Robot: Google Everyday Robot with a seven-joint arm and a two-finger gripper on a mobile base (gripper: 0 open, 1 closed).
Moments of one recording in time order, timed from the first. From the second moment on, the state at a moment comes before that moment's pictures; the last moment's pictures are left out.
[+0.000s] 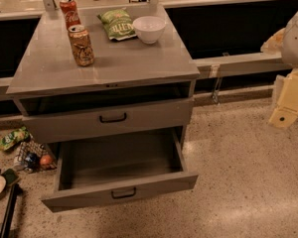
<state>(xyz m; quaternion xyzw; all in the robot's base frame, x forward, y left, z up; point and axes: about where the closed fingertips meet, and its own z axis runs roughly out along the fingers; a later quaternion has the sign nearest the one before) 0.438 -0.217 0.976 -0.60 0.78 -0.03 0.16</state>
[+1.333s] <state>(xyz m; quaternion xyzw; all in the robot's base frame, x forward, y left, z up) 0.486 -0.176 0.798 -0.65 0.72 0.05 0.24</state>
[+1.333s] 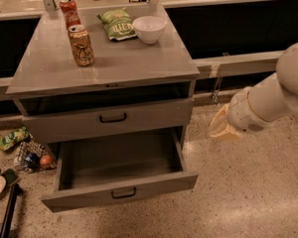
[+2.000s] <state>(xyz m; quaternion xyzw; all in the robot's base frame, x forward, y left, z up) 0.522 -0.147 0.719 -0.66 0.69 0.05 0.27</state>
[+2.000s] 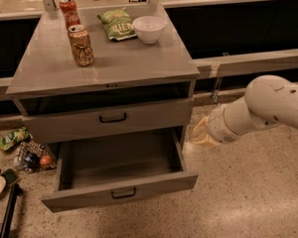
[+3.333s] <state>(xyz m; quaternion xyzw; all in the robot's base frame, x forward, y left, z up) 0.508 -0.076 0.535 -0.66 0.64 0.17 0.36</state>
